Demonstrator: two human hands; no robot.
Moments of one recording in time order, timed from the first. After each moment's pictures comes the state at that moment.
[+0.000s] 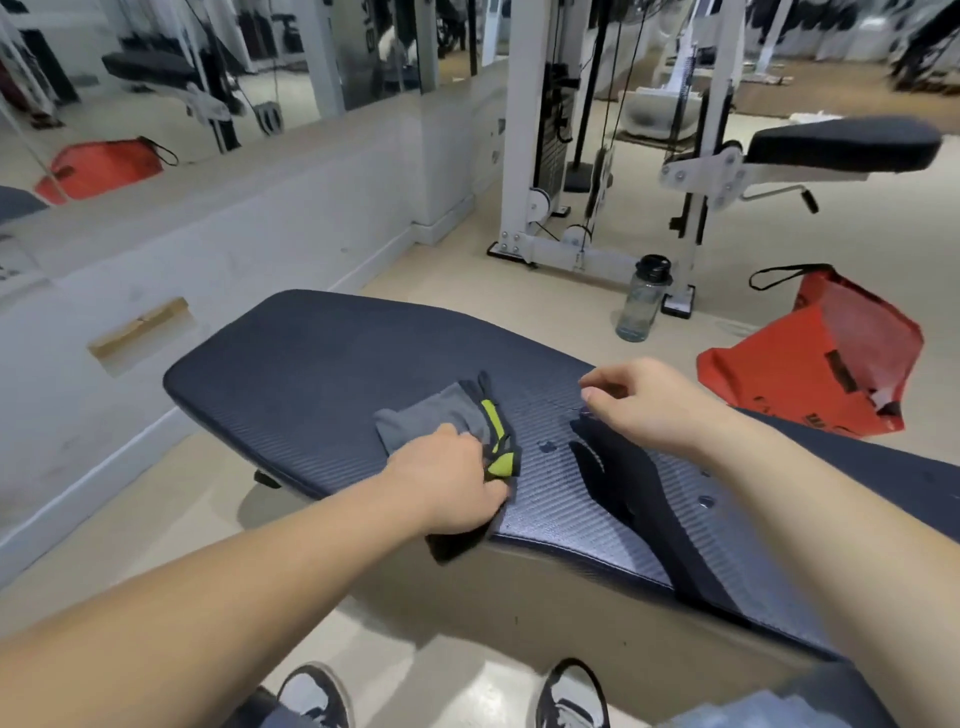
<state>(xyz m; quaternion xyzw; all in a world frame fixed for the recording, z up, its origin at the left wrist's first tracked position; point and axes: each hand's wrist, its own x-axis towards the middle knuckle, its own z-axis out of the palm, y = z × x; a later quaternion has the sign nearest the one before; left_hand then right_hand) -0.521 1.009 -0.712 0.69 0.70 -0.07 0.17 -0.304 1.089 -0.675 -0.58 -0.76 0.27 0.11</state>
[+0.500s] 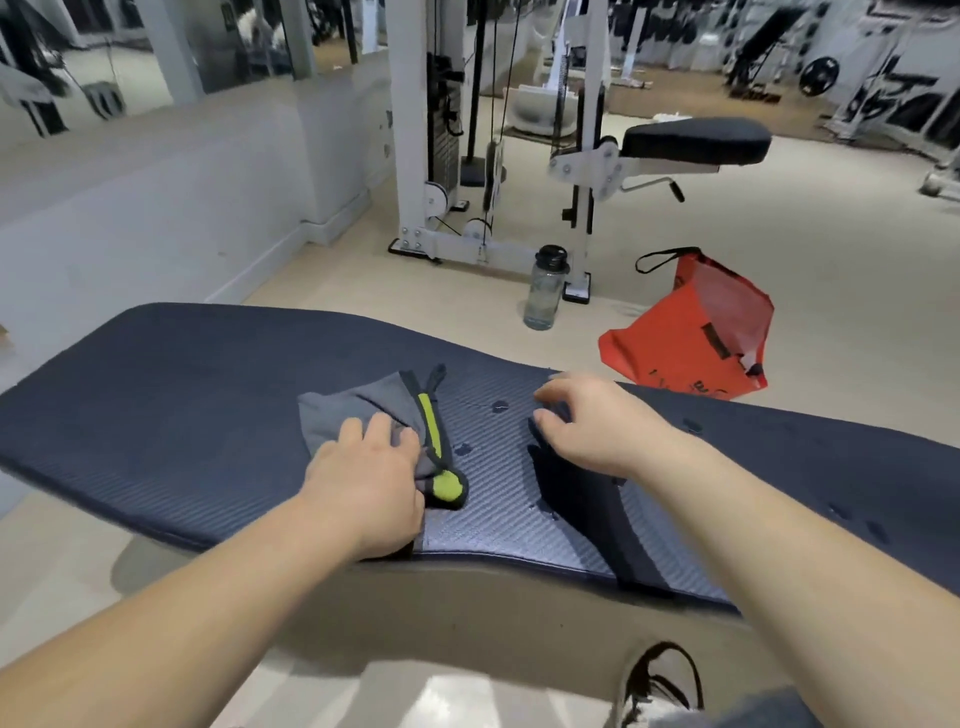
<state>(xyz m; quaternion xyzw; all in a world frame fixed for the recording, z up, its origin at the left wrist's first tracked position) -0.510 1.024 -0.717 0.75 0.64 -0.13 0.05 -0.271 1.067 -0.693 -0.64 -0.74 0.18 0.07</state>
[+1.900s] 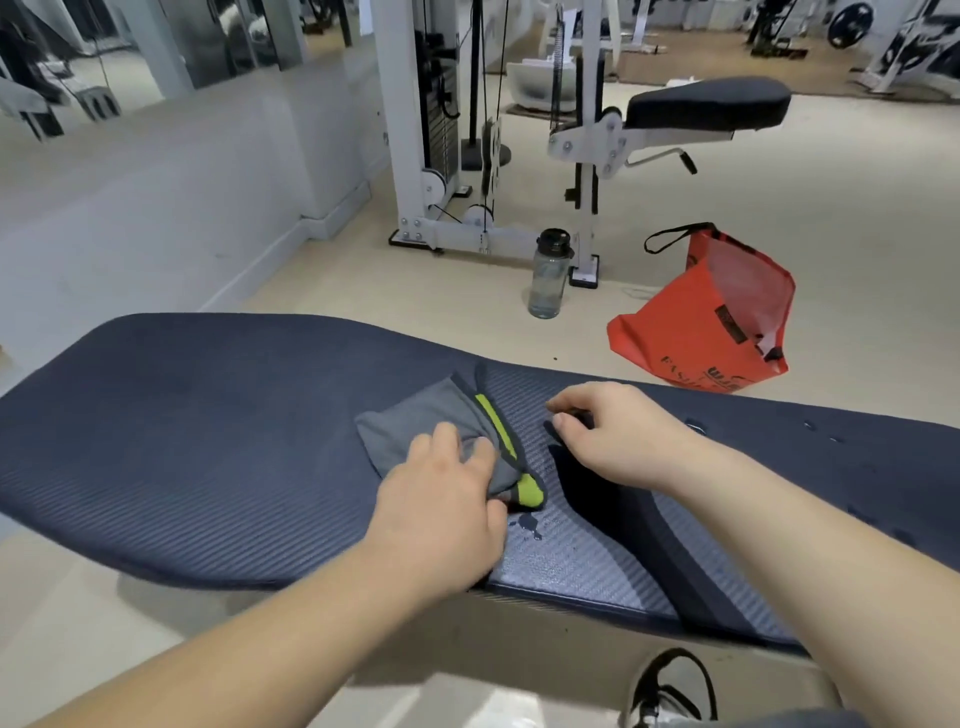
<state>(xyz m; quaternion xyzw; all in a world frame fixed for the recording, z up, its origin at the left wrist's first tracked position) -0.427 1.028 -0.735 0.78 0.62 0.02 0.06 -0.230 1.083 -0.706 -0.64 -0.72 0.24 0.11</state>
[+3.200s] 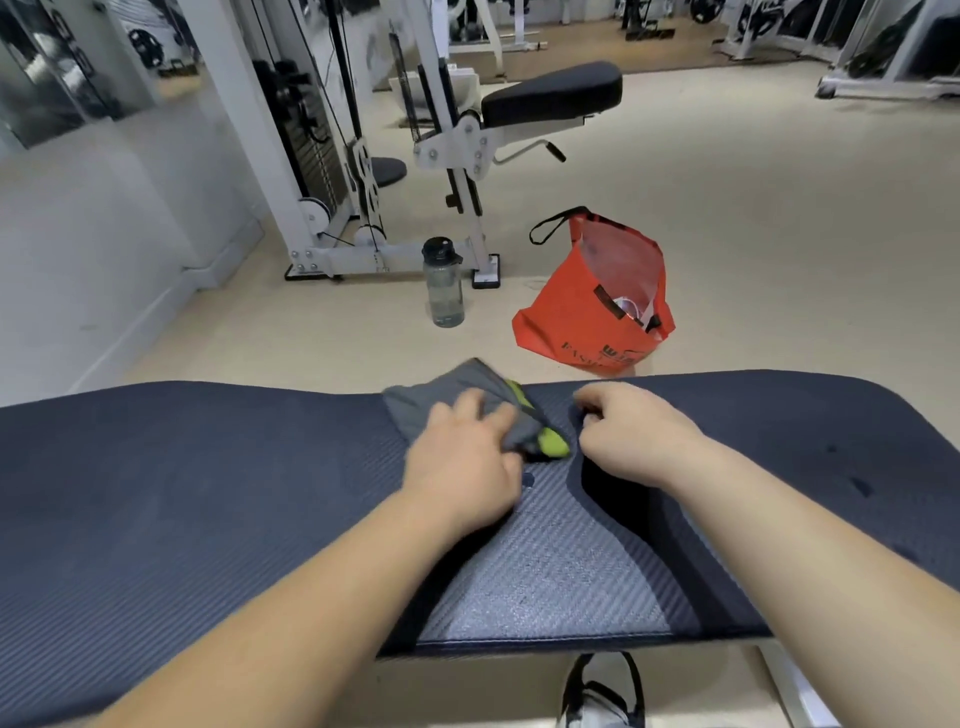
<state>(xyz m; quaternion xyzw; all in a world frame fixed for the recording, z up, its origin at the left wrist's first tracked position) -0.249 1.091 -0.752 0.84 0.53 0.05 0.09 -0.071 1.055 -0.704 -0.77 -0.58 0.26 0.09</state>
